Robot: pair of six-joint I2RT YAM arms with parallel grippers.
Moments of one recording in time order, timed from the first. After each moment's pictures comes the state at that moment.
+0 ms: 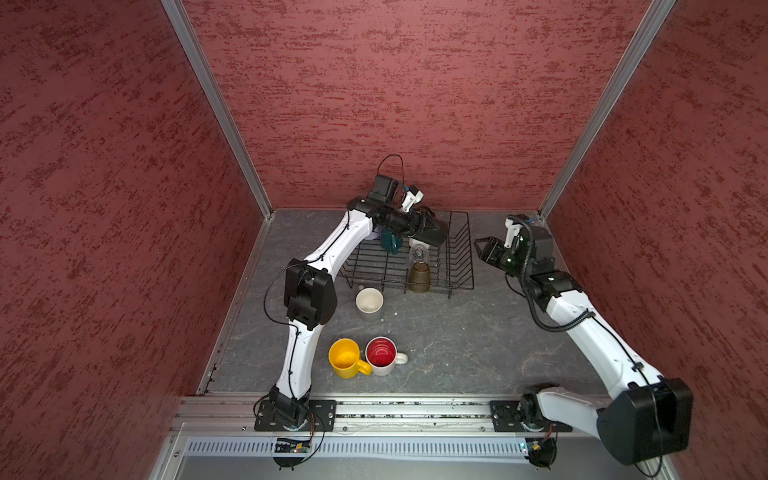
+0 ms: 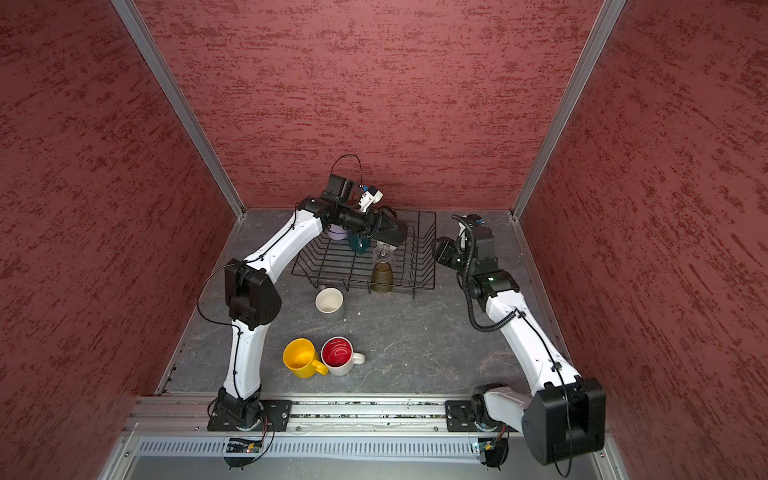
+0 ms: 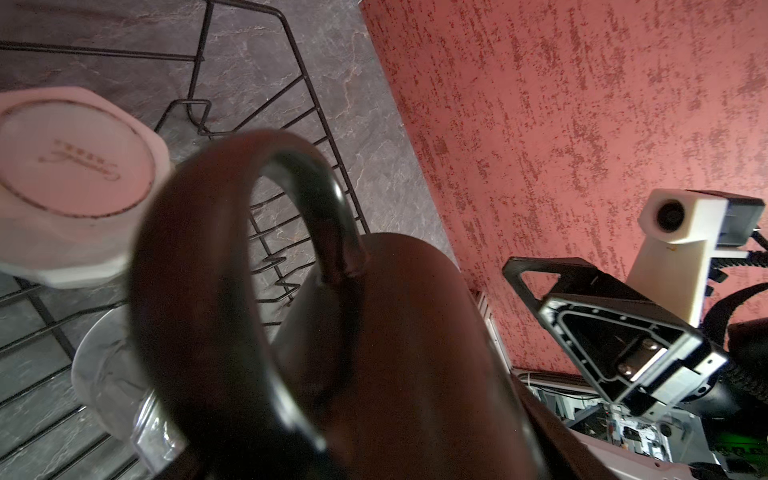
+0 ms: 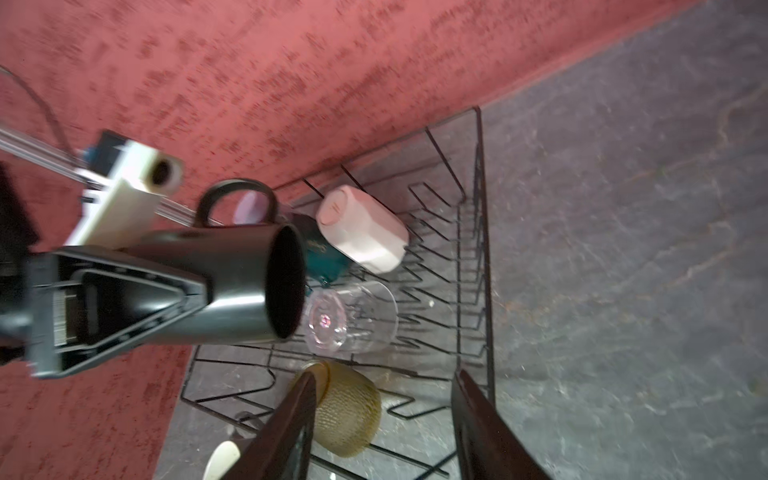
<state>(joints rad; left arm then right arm) -0.46 2.19 2.18 -0.81 0.79 -0.37 0.18 1.23 0.99 -0.29 -0.19 0.60</state>
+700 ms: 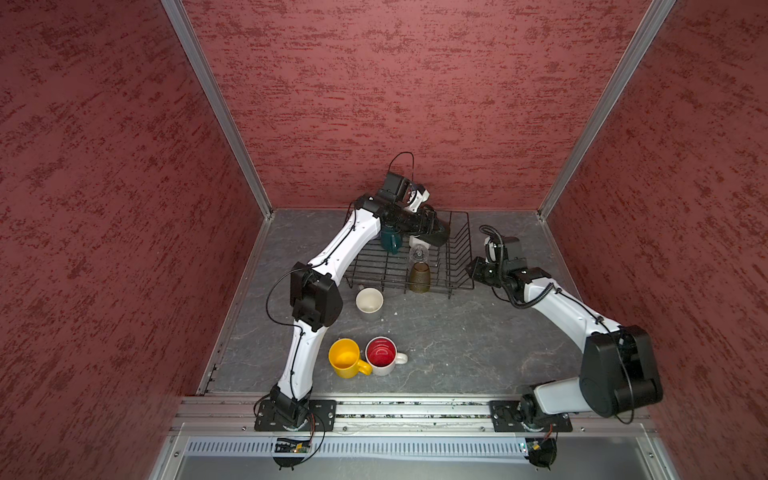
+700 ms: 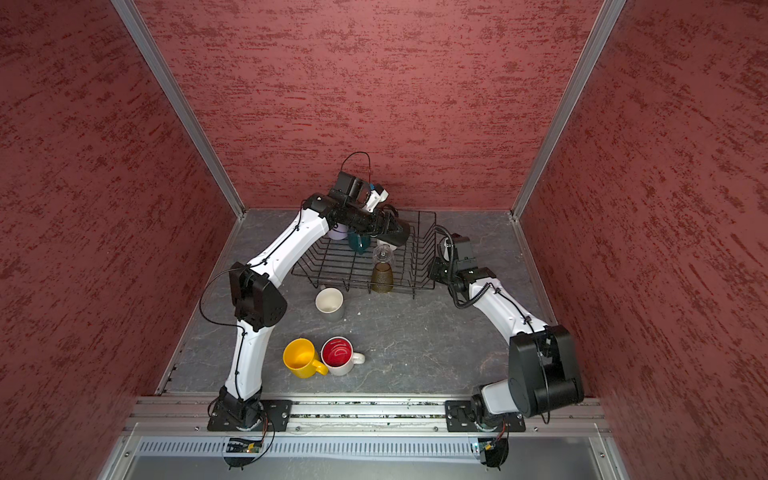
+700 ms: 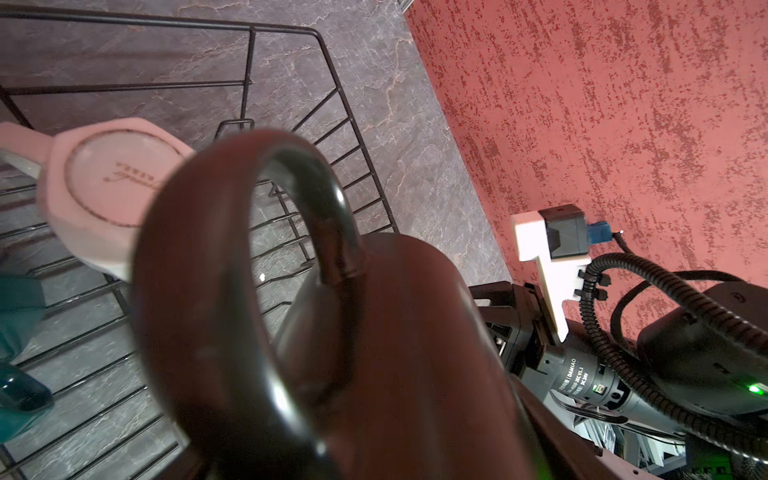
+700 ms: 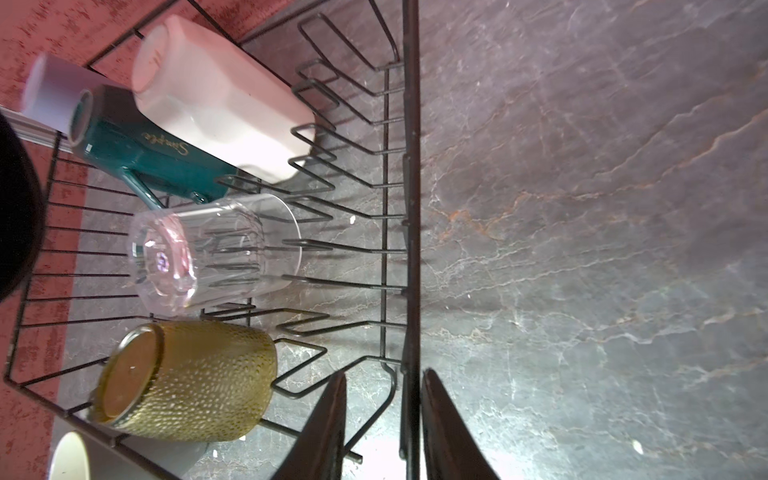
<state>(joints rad) -0.52 2.21 2.30 -0.91 0.58 -0.33 0.22 1.44 0.93 -0.30 -0.18 0.53</state>
